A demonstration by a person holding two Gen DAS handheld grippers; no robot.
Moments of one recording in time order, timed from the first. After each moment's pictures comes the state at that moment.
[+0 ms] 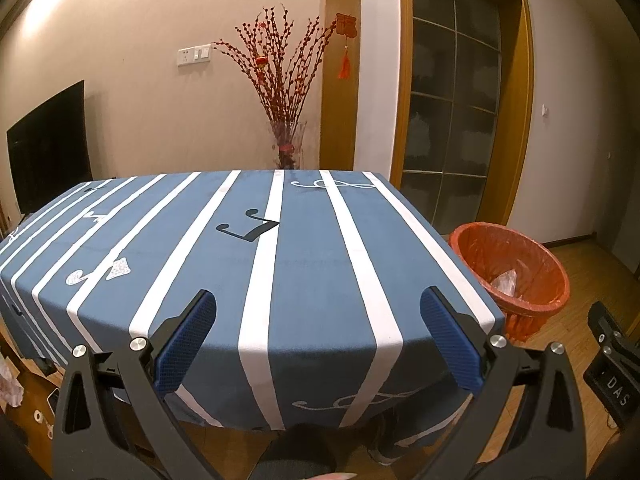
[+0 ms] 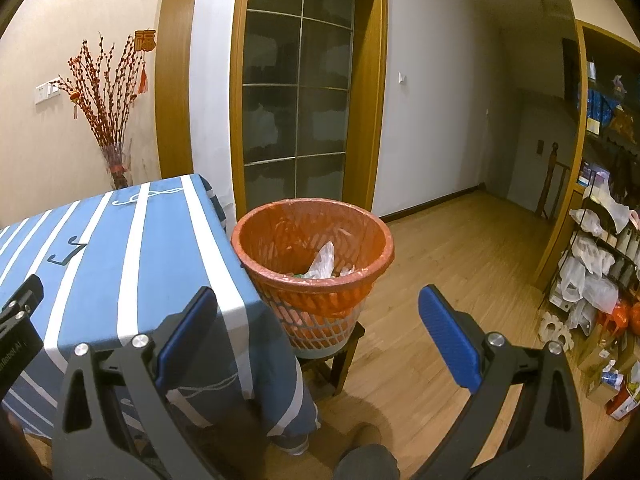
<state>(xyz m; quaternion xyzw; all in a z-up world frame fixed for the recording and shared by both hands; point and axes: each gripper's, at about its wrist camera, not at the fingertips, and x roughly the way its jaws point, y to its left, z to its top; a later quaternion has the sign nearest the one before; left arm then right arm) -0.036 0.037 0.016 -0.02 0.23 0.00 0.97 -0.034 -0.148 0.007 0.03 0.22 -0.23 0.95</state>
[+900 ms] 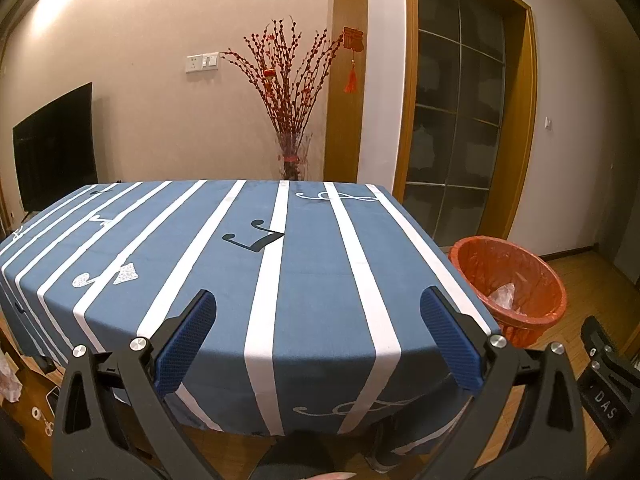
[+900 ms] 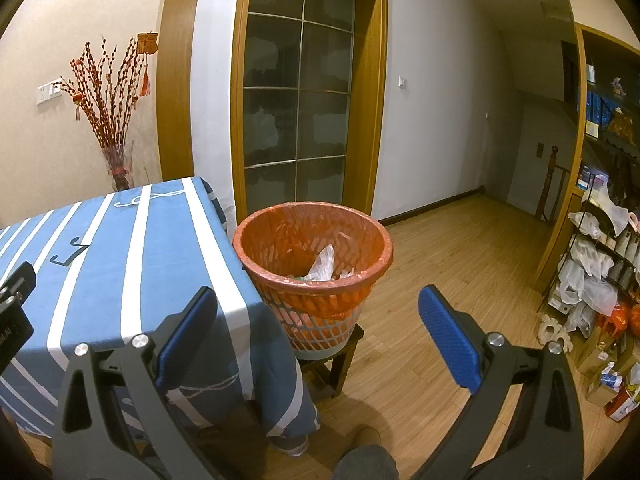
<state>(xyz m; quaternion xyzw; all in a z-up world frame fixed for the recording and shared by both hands) -0.046 0.036 0.025 -0.03 0.21 0.01 0.98 -0.037 -0.145 0.011 0.03 0.22 -0.23 0.95</state>
